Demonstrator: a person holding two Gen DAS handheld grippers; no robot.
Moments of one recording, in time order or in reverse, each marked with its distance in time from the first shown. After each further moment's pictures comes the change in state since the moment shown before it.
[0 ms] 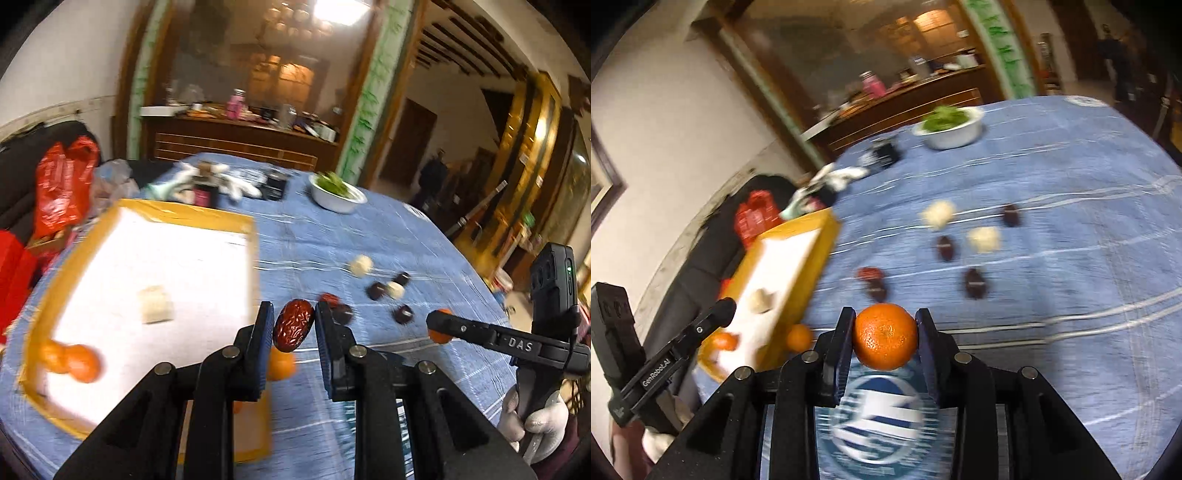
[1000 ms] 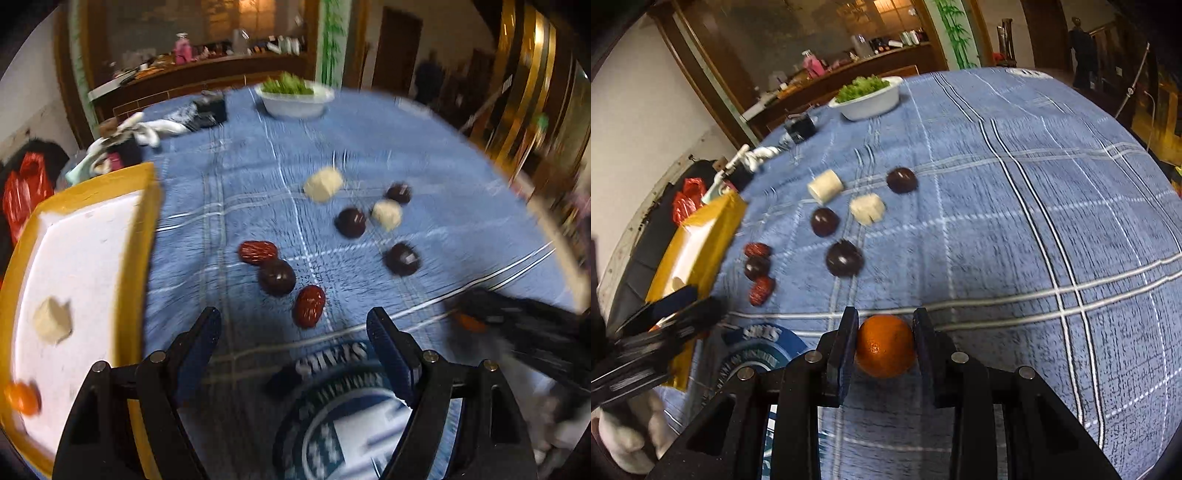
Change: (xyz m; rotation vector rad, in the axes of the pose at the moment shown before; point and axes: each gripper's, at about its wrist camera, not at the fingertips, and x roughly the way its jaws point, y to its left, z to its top) left arm 0.145 -0.107 -0.020 0.264 0.354 0.108; right arm 0.006 -0.085 -0.012 0.066 0.068 -0.252
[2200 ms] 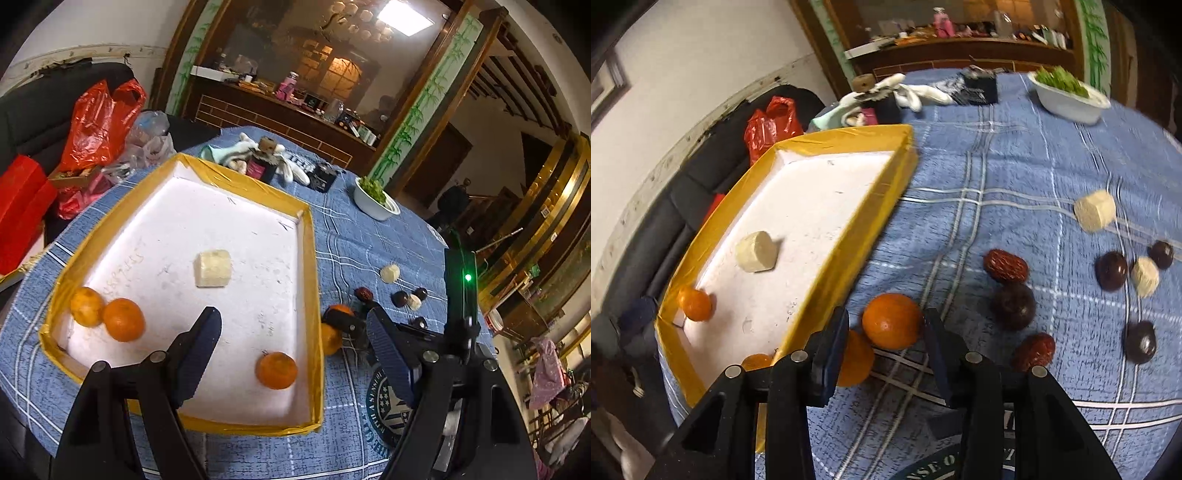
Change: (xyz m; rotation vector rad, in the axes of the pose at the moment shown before) left arm -0.129 0.175 -0.083 -0.490 -0.278 -0.154; right arm 0.096 0.187 0.015 -0.301 0.148 0.189
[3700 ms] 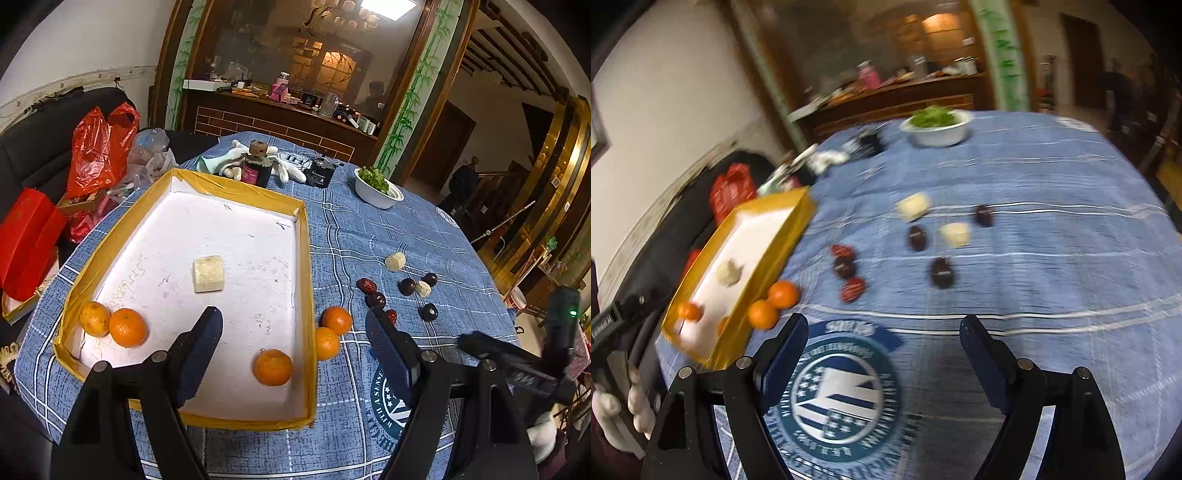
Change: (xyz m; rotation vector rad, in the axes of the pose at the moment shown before) left arm -0.003 -0.033 0.000 0.107 -0.001 0.093; right arm -0.132 -0.068 -0.065 0.101 -0.187 -0.121
